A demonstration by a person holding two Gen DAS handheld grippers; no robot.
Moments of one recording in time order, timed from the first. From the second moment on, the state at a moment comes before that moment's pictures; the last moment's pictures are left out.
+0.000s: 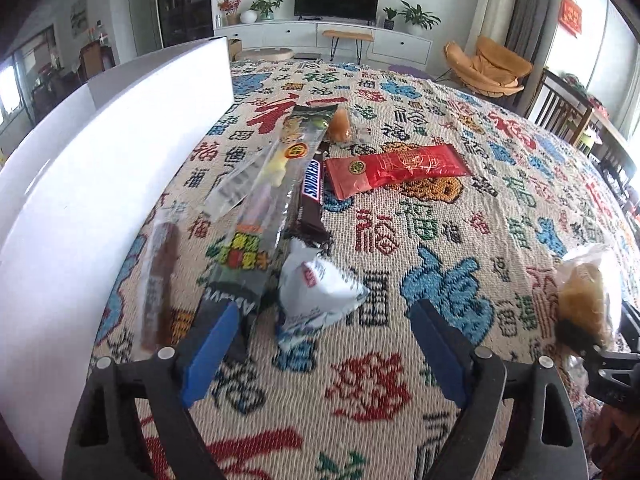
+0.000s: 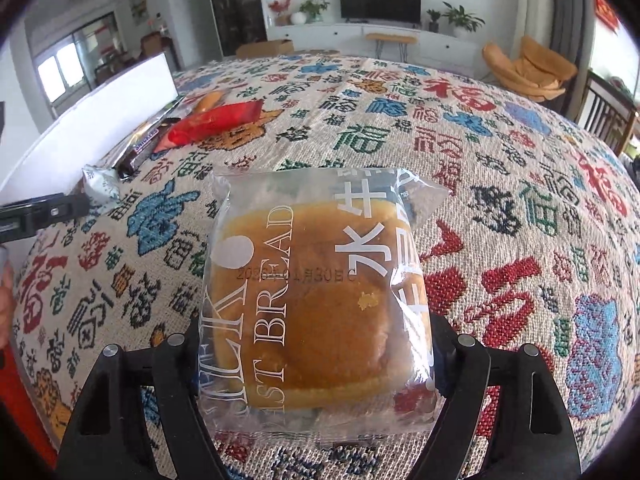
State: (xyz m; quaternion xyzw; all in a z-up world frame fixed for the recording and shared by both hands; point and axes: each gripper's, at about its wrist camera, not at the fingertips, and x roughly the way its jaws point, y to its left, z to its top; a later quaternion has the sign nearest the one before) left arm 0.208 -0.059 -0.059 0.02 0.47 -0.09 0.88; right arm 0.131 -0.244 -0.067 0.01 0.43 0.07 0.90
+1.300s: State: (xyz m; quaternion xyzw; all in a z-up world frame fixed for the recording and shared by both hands) left arm 0.129 -0.029 -0.058 -0.04 0.48 -0.14 0.86; right arm 0.132 -0.235 -0.070 -0.02 0.44 0.06 0.90
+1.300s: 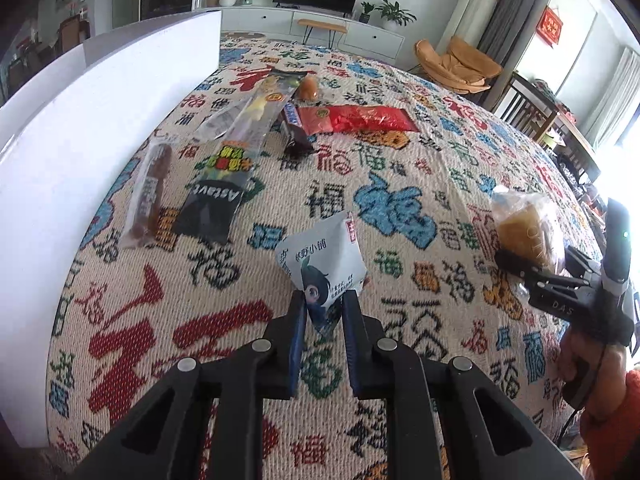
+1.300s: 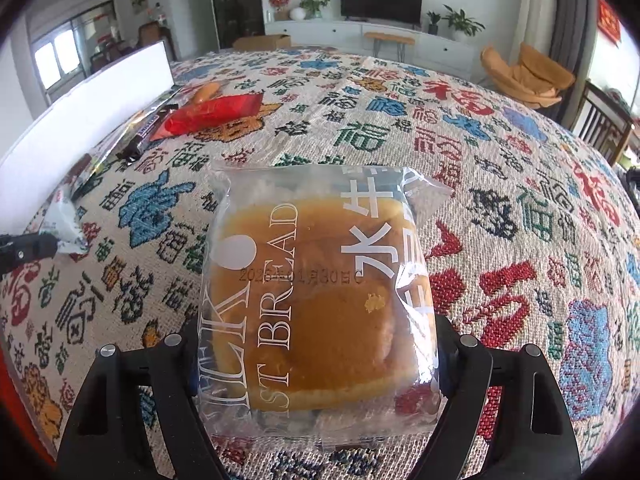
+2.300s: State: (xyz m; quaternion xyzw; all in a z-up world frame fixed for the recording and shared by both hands) left arm 0.096 0.025 -0.012 -0.11 0.43 -0.12 0.89; right arm 0.141 -0.243 -0.050 -0.01 0.54 0.09 0.84
